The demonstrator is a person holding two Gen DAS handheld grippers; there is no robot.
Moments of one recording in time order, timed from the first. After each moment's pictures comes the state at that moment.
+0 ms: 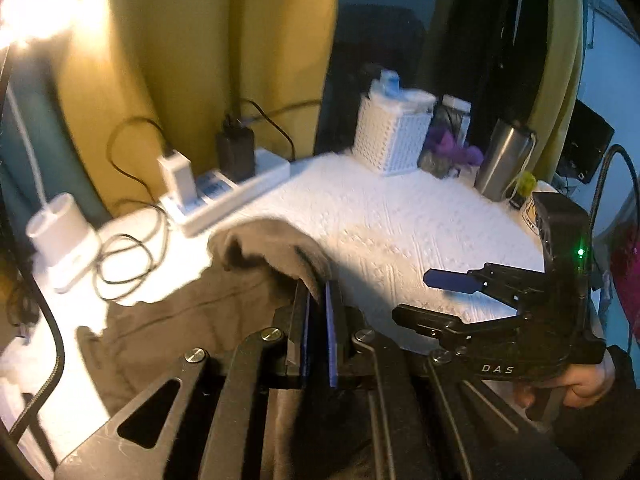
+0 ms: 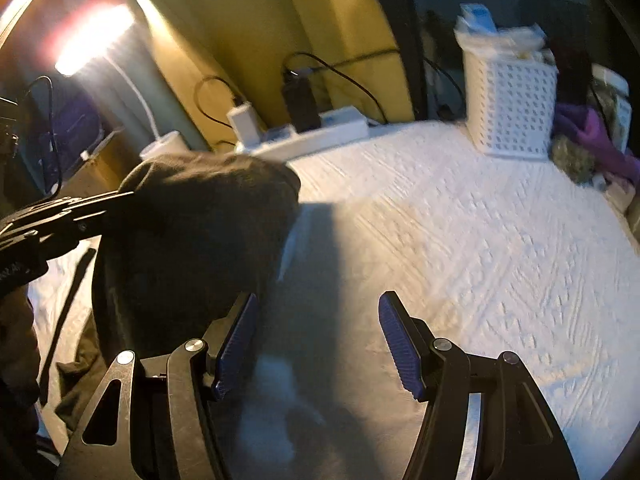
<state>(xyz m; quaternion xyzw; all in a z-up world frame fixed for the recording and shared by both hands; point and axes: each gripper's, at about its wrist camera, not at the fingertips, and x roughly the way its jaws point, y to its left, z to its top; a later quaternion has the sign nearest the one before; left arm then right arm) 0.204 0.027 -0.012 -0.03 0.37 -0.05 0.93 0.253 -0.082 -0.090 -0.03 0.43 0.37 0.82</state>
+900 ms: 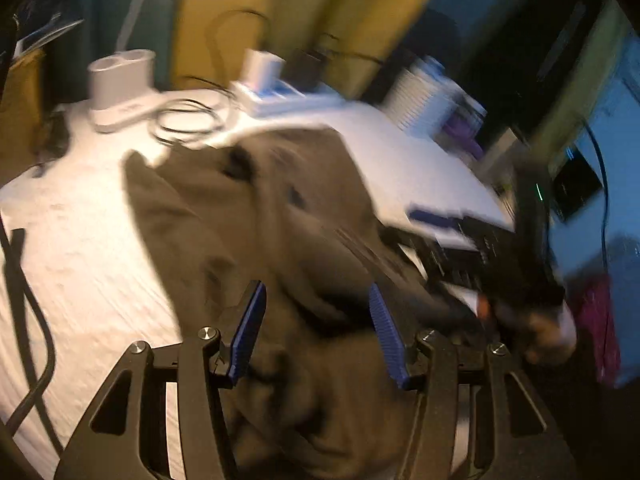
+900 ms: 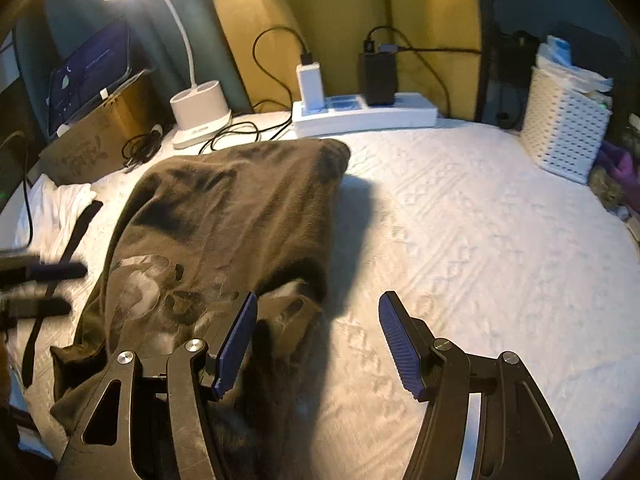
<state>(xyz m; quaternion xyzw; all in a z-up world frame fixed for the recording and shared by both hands) 0.096 0.094 -0.057 -0.16 0.43 -0.07 0.89 0.202 -0.021 -0.092 -0.11 0.44 0.37 0.81</state>
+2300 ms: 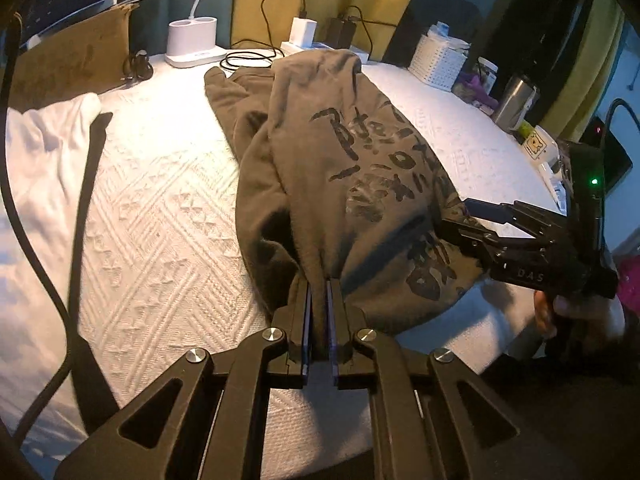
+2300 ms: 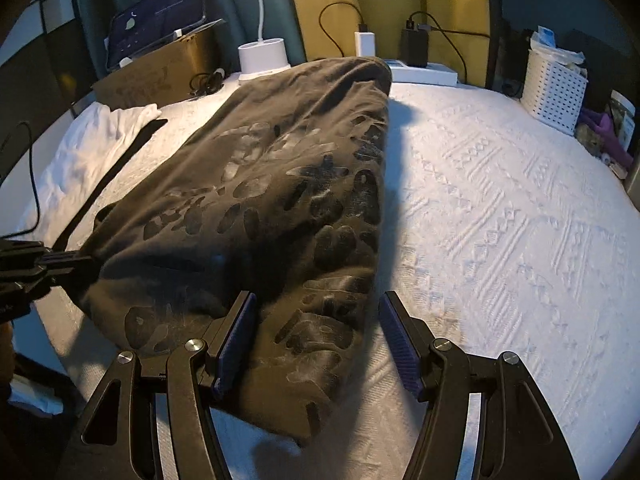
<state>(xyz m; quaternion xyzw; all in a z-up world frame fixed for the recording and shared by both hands) -0.027 0.079 -0.083 -0.13 0.44 0.01 0.89 0.068 -0.068 -0.109 -0.14 0.44 0.39 0.79</state>
